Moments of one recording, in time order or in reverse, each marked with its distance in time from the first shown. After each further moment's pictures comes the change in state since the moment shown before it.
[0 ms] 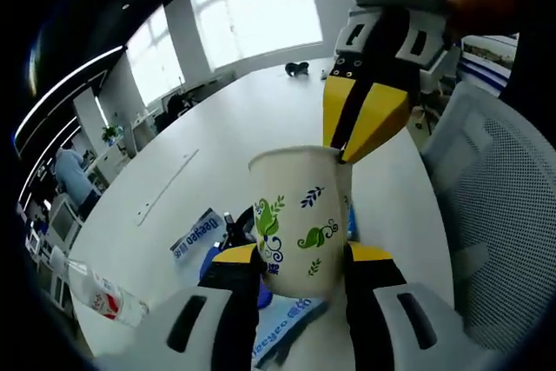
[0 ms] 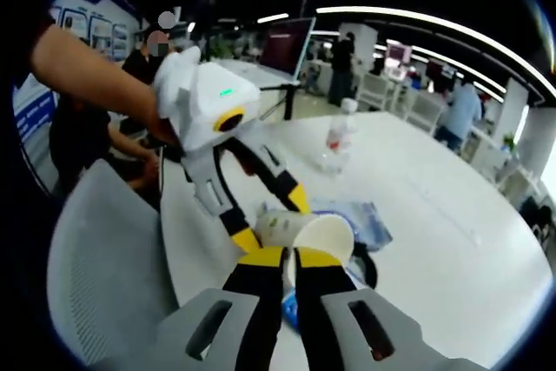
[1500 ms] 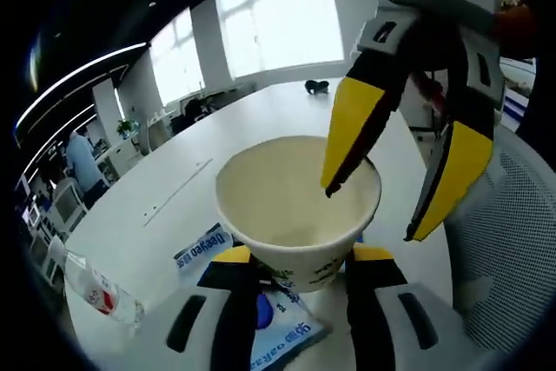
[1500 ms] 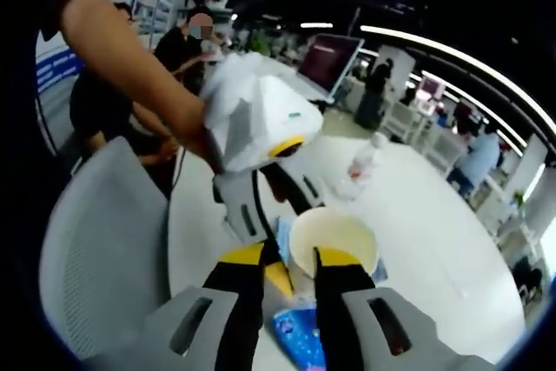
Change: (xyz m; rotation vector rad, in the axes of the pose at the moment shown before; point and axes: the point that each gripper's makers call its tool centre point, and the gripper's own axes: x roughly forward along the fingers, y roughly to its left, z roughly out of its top) left arm 0.004 0.012 0.021 -0.094 -0.086 0.072; right arm -0.001 0.012 0.024 -0.209 -0.032 0.040
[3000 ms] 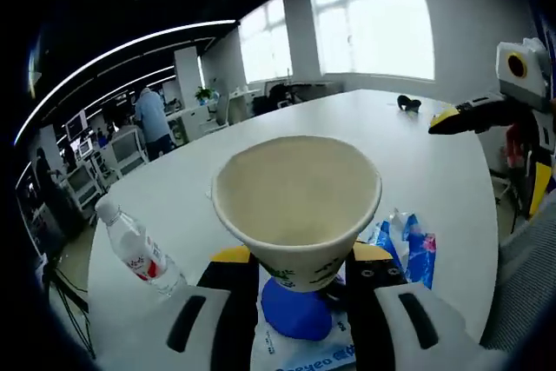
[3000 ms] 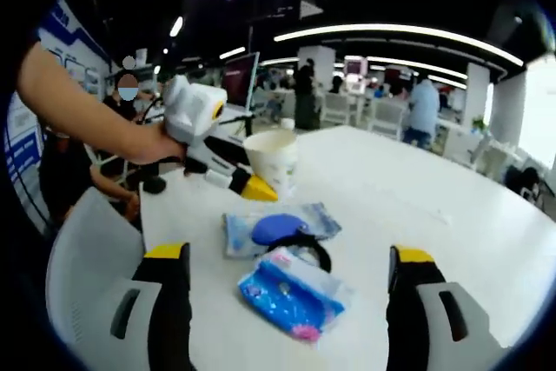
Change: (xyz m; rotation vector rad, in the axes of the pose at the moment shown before) left arm -0.005 0.091 0.013 -0.267 -0.008 0.384; right arm -0.066 -0.061 -0.071 0.364 -0.107 -0.189
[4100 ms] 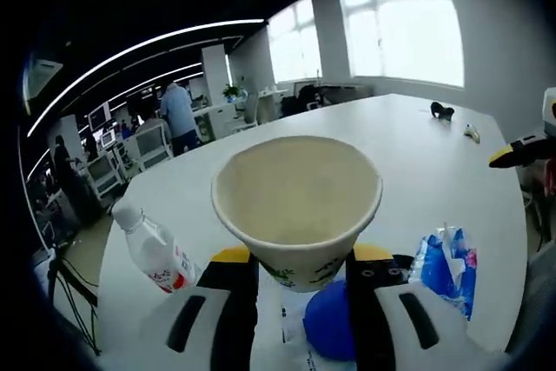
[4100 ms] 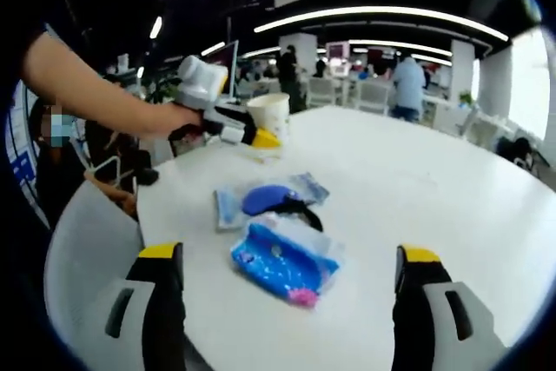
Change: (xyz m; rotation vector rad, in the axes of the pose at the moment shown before) left arm 0.027 0.054 0.003 -0.037 -0.009 0.113; right arm -0.012 -0.008 -0.043 0.105 0.063 -0.043
